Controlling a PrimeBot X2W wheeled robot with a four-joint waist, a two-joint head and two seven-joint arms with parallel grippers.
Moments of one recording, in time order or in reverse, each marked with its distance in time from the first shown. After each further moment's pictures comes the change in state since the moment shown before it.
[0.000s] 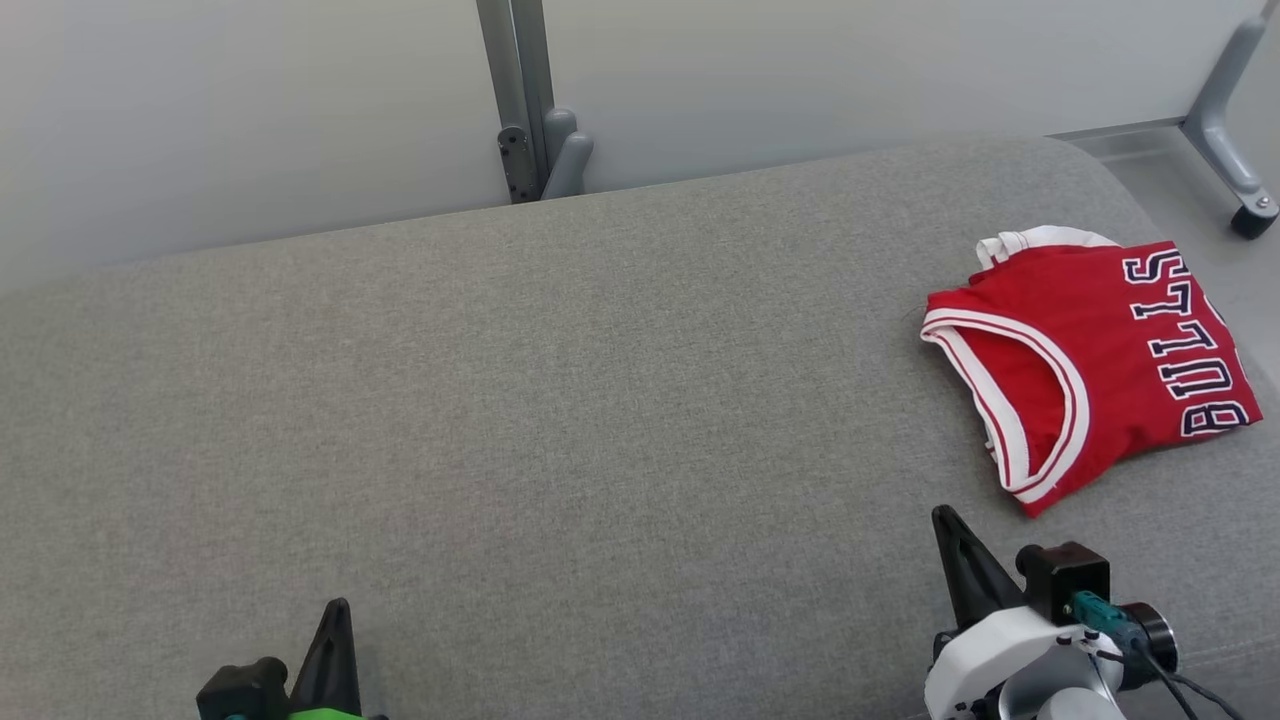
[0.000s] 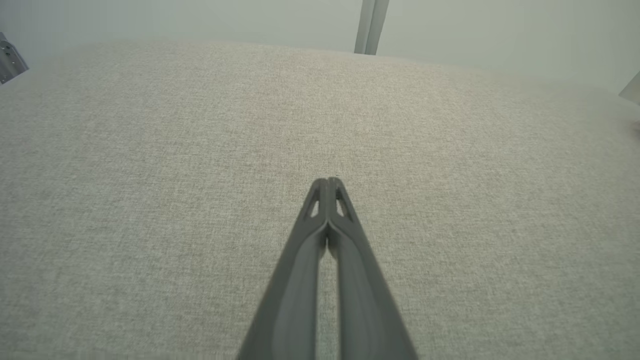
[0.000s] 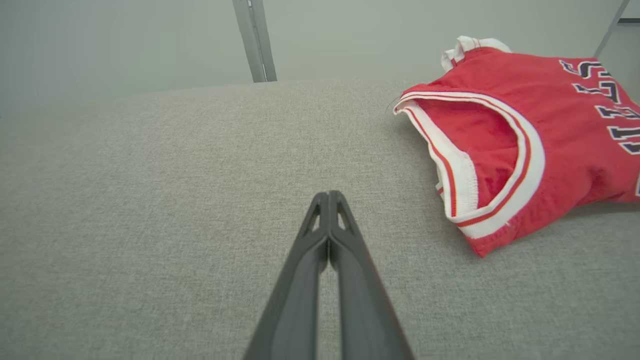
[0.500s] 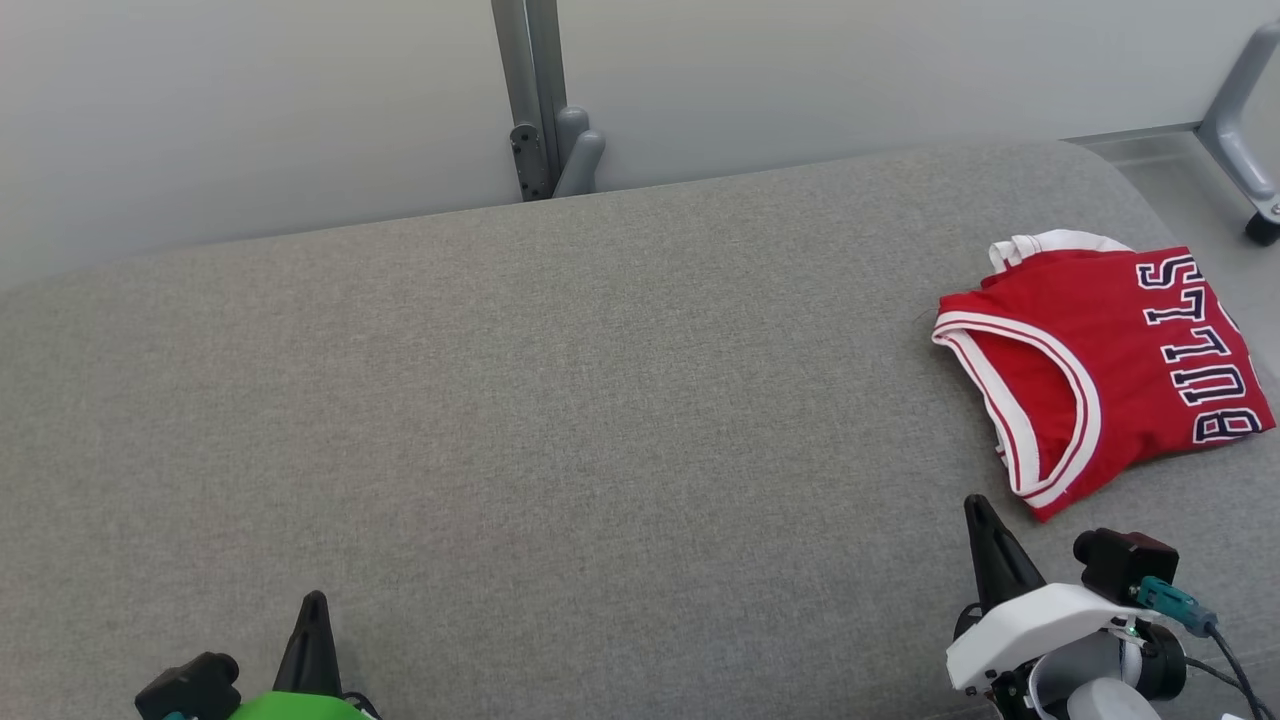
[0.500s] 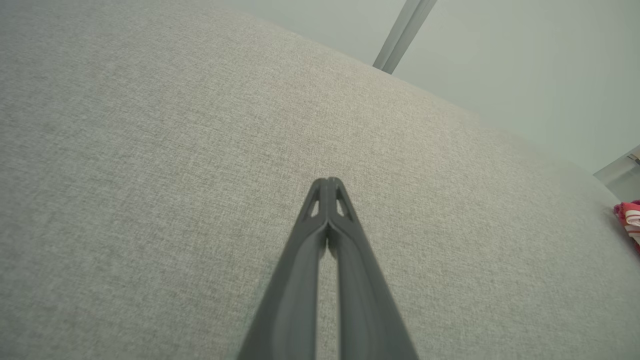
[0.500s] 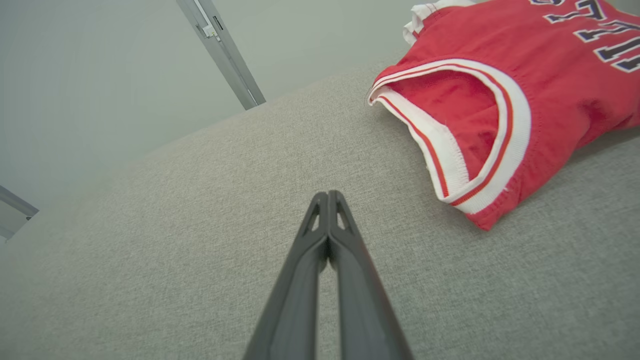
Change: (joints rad) left arm -0.007 0.000 0.020 -0.027 -0.268 -0.010 0.072; right arm 0.002 0.000 -0.034 -0.026 0.296 0.000 0.072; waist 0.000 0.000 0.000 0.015
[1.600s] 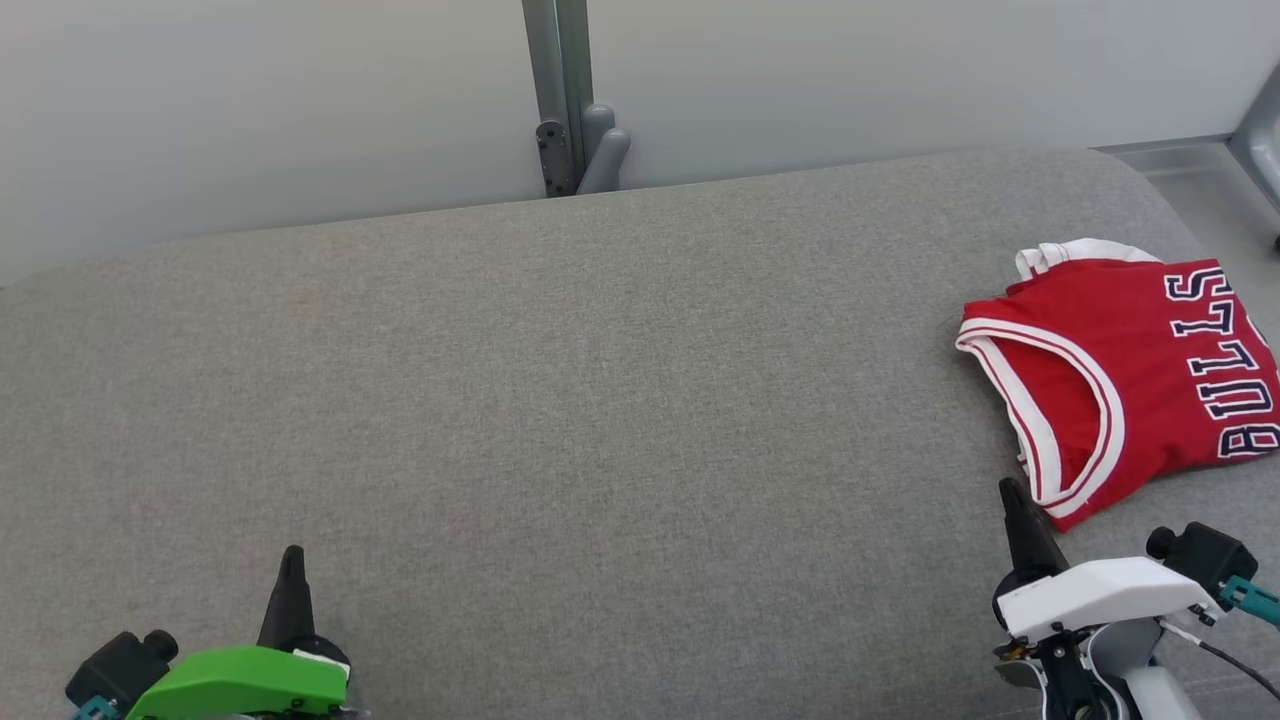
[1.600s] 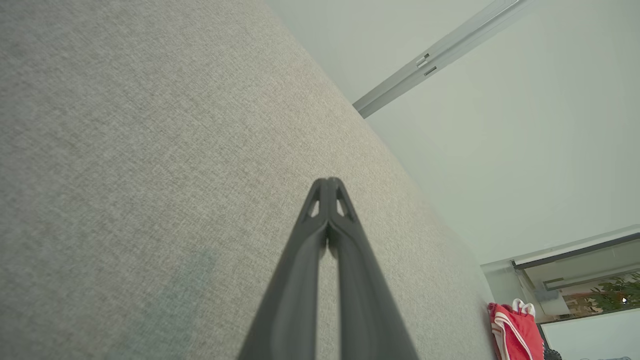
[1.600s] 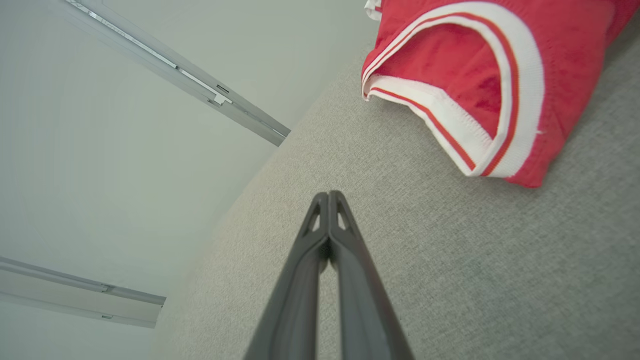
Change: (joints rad) left arm -0.056 0.002 0.038 -0.058 -0.464 -0.021 0.119; right arm -0.007 -0.001 -0.060 -0.061 0.508 0.000 0.123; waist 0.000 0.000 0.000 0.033
